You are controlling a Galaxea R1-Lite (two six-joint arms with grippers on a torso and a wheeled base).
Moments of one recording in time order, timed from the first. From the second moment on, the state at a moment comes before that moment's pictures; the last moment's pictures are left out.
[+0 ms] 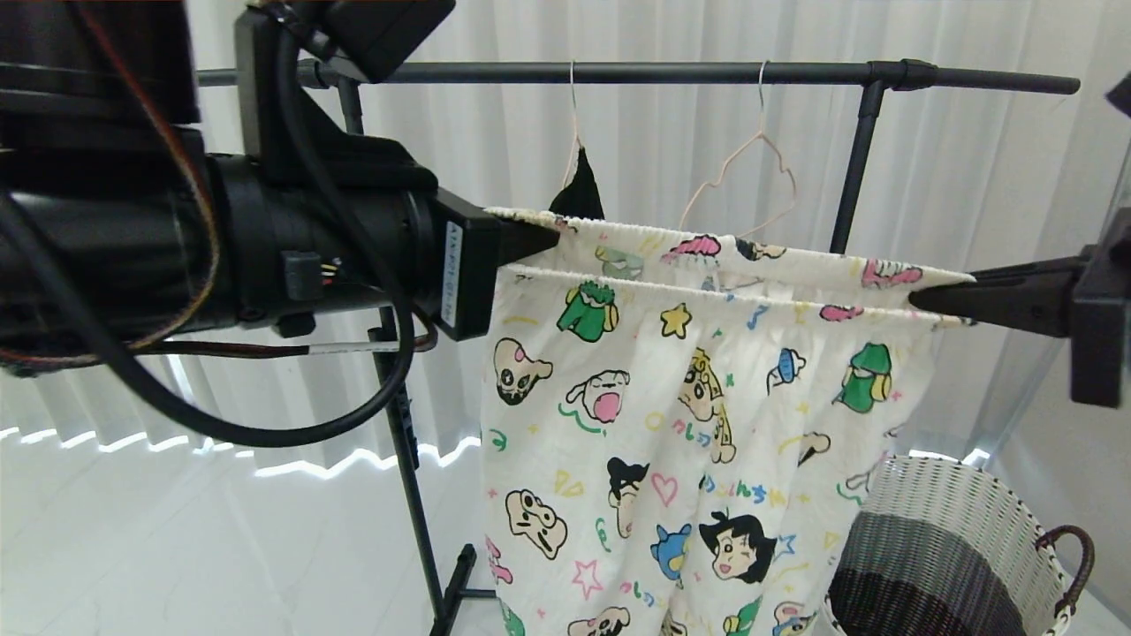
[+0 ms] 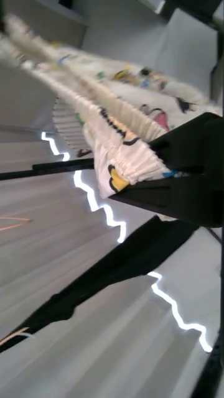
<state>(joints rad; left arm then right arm) -0.70 1.47 -1.31 0.05 -0.09 0.17 0.68 1.23 -1.23 0.34 0.02 -0.14</state>
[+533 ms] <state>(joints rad) -0.79 1.64 -1.42 0.03 -0.10 0.15 0.87 1.14 -1.22 0.39 0.04 -0.14</state>
